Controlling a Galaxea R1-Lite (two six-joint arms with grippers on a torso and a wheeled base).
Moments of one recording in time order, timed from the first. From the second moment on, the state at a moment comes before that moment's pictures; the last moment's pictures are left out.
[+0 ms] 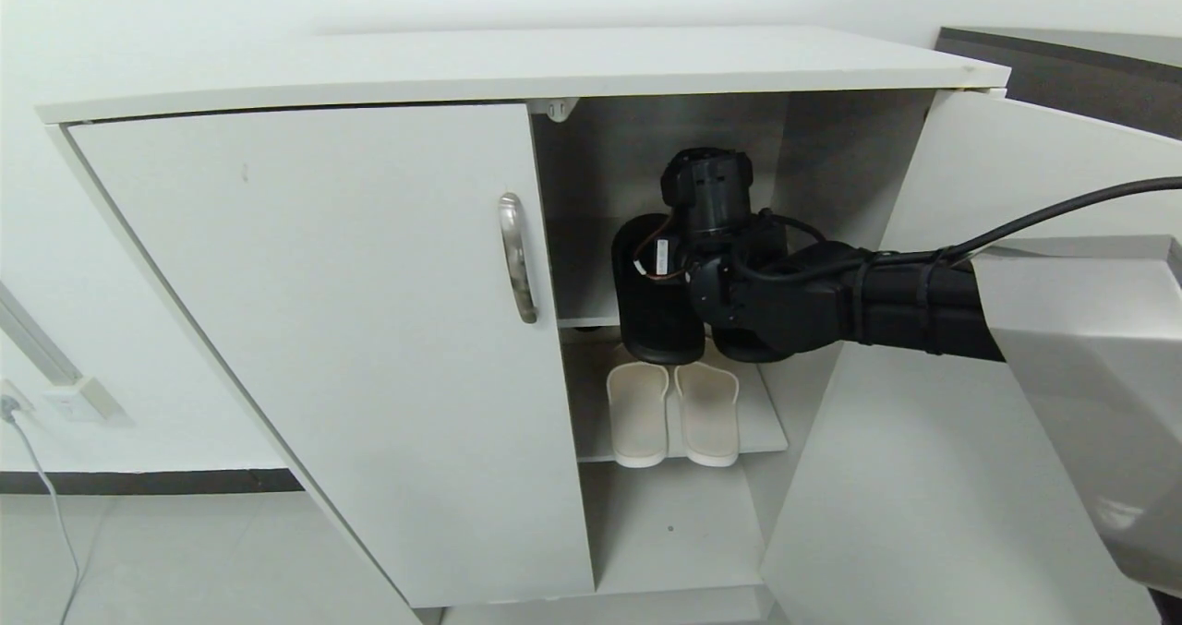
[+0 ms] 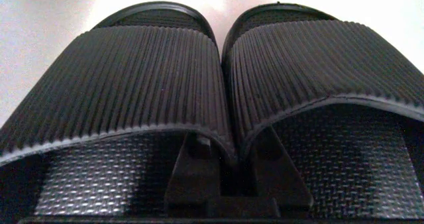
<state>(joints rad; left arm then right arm) 0.00 0.00 0.00 0.00 -0.04 -0.01 0.71 2.28 -2.00 -0.08 -0.71 0.17</state>
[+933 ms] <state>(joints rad) 0.00 0.00 0.00 0.00 -0.03 -0.02 0.69 2.27 -2.00 -0.08 -0.69 0.17</state>
